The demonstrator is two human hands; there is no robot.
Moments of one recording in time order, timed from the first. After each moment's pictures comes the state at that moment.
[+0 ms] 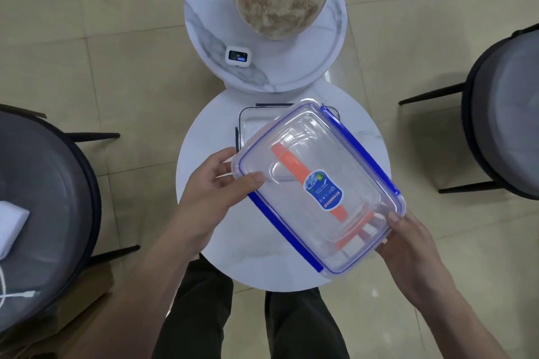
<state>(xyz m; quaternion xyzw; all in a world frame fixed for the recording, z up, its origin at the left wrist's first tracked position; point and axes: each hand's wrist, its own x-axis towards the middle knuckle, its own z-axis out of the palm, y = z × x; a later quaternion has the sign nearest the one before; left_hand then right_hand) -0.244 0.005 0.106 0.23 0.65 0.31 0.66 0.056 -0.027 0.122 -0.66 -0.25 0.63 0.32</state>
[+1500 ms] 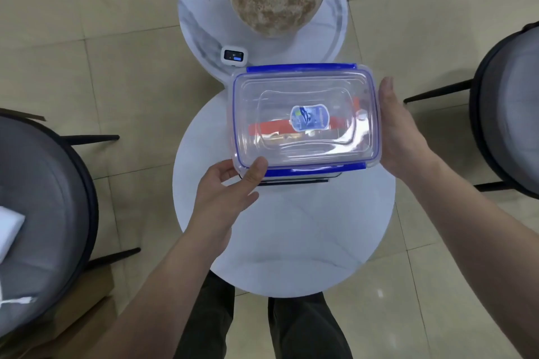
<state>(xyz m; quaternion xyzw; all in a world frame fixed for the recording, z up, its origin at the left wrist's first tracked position) -0.210 0.017 0.091 0.10 0.69 0.36 0.62 0.037 0.141 0.091 -0.62 -0.35 0.64 0.28</state>
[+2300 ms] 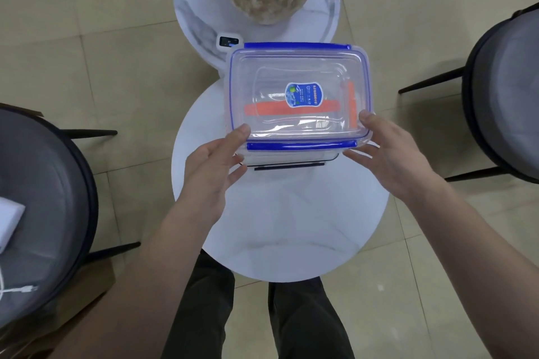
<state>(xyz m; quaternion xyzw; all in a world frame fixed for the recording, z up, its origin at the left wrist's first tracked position) -0.218 0.018 0.087 0.03 0.68 0.39 0.62 0.043 0.072 0.105 -0.67 -0.25 0.63 0.31</state>
